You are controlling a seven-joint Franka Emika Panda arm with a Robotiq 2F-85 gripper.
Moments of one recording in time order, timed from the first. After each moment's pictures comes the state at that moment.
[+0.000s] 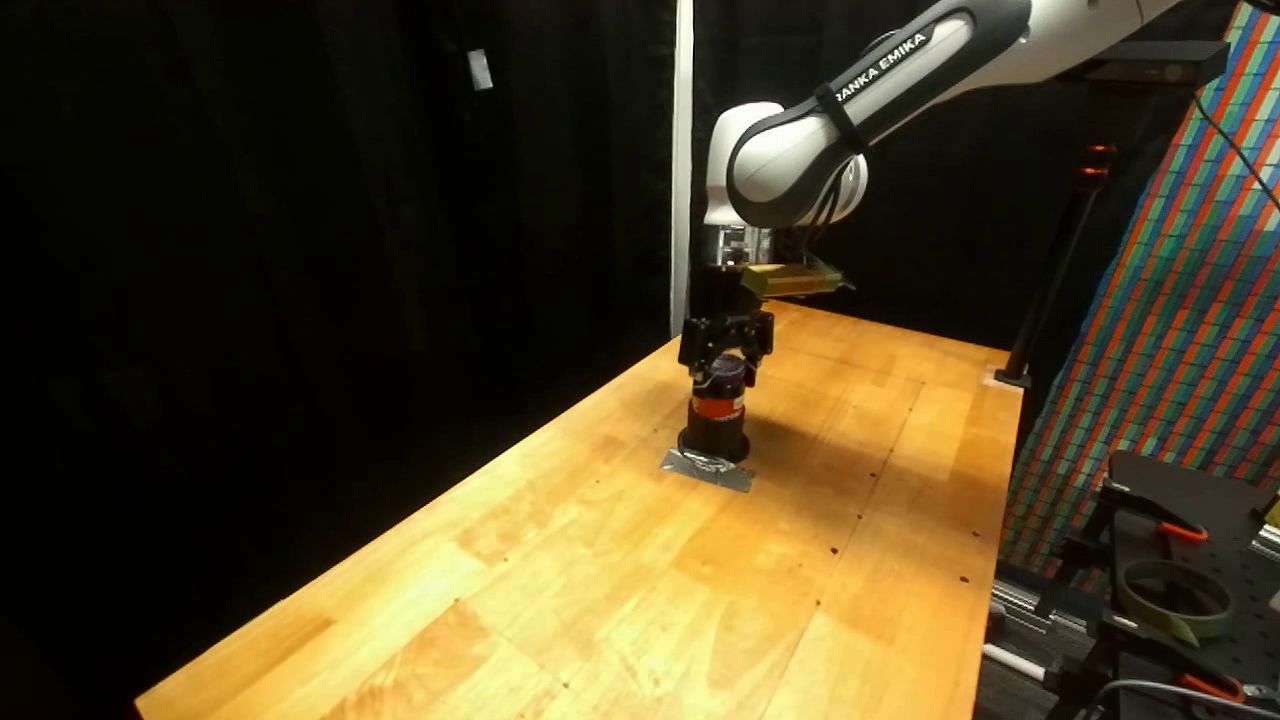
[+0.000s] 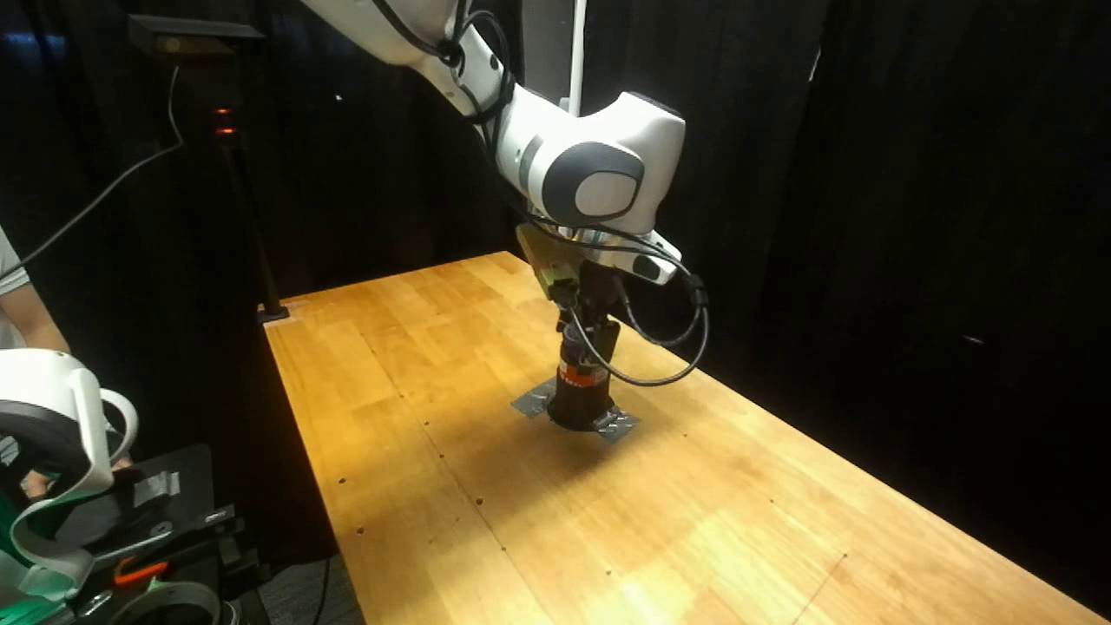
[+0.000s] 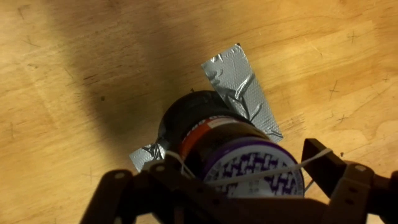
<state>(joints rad) 0.08 0.61 0.05 -1.67 0.20 2.21 0.23</state>
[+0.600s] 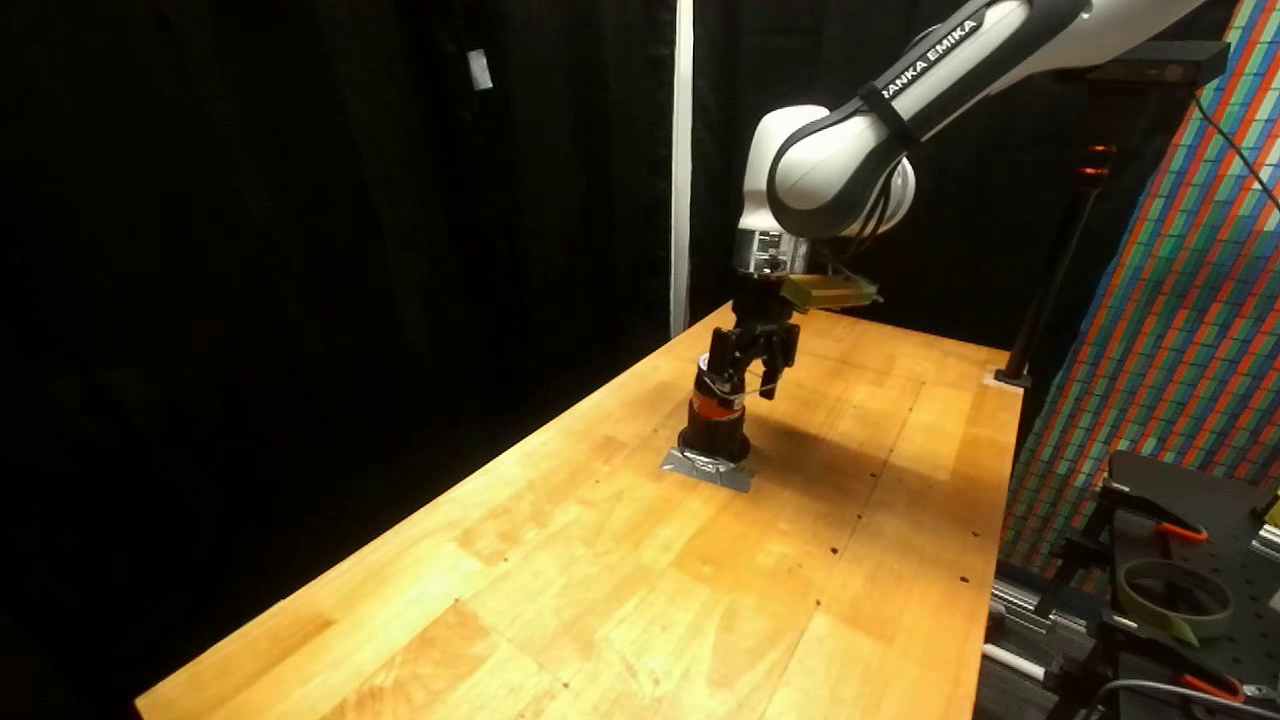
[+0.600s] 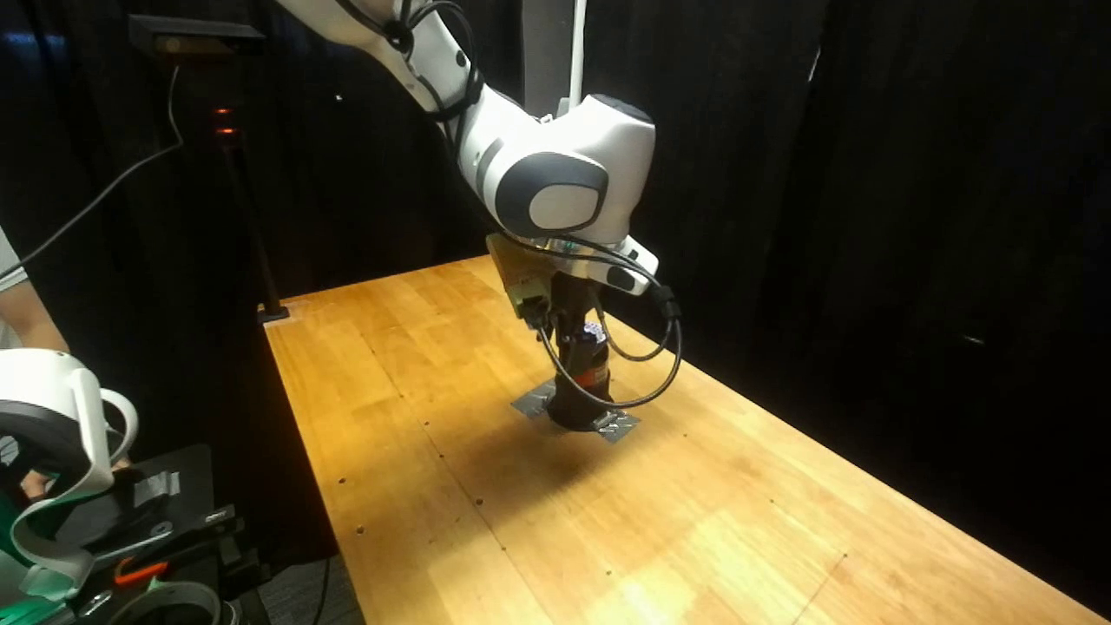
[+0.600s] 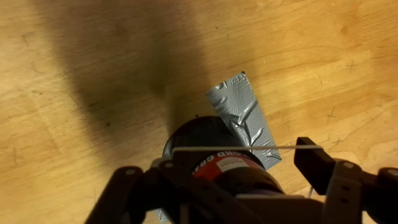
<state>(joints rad) 0.06 0.49 0.07 -1.89 0.25 2.36 0.15</state>
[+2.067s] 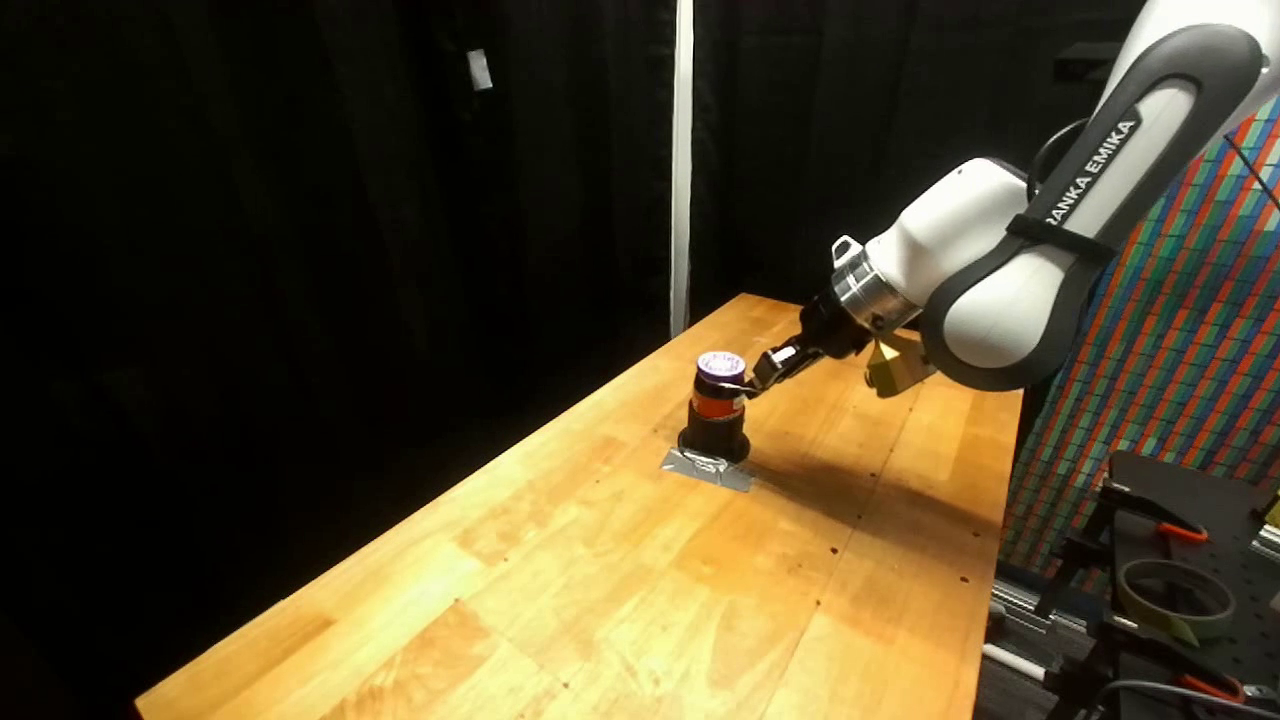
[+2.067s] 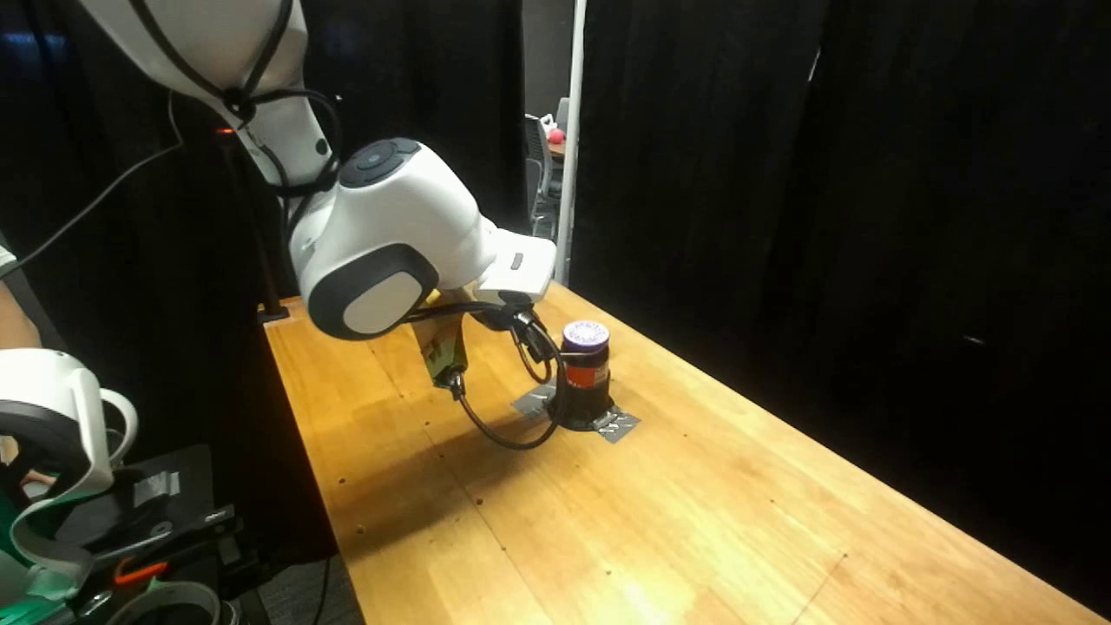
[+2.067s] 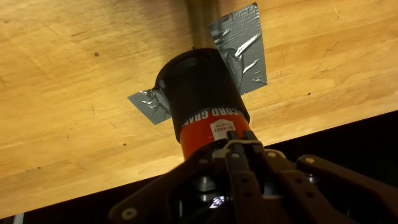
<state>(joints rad) 0.01 0.37 0.24 -2.45 0.24 3.50 0.09</state>
